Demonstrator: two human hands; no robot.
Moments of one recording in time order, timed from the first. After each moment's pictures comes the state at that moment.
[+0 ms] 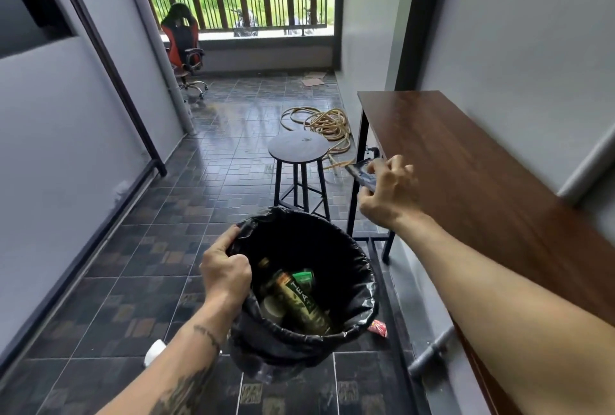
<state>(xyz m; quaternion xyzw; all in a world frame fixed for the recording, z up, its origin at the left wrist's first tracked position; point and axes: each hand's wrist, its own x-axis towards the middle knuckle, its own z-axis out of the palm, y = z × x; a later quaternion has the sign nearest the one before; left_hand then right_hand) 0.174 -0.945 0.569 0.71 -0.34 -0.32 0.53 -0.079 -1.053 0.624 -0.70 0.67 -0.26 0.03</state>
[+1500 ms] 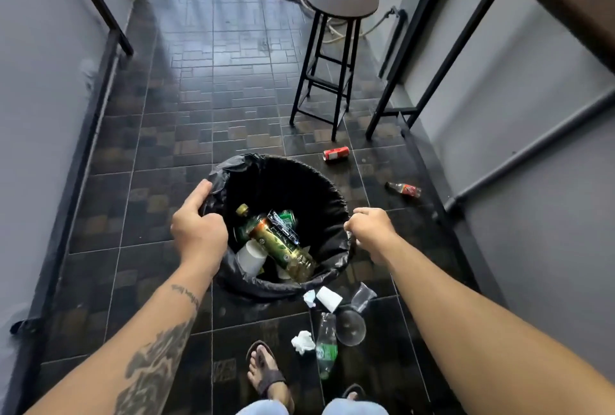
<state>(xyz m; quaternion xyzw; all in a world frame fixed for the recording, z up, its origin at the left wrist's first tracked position) 0.563 -0.837 0.435 0.78 -0.35 -0.31 0.42 0.301 -0.840 0.408 -0.32 0.80 -0.21 0.47</state>
